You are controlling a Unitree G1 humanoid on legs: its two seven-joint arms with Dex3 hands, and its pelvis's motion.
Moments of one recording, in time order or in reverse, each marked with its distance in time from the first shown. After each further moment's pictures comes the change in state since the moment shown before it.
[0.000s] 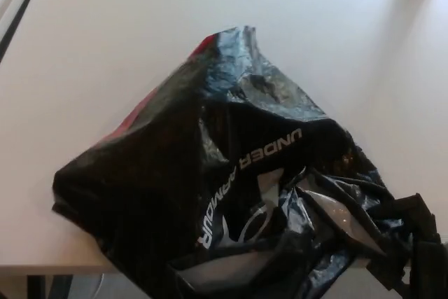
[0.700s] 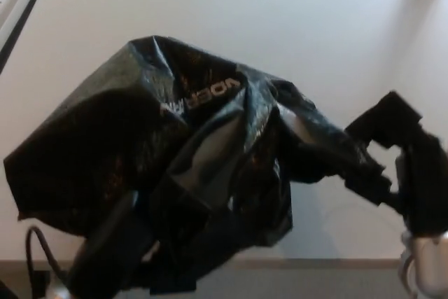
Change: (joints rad) left_arm -0.341 0.065 0.220 -0.337 0.012 0.031 0.002; right_arm -0.081 -0.072 0.008 -0.687 0.012 0.214 0.142
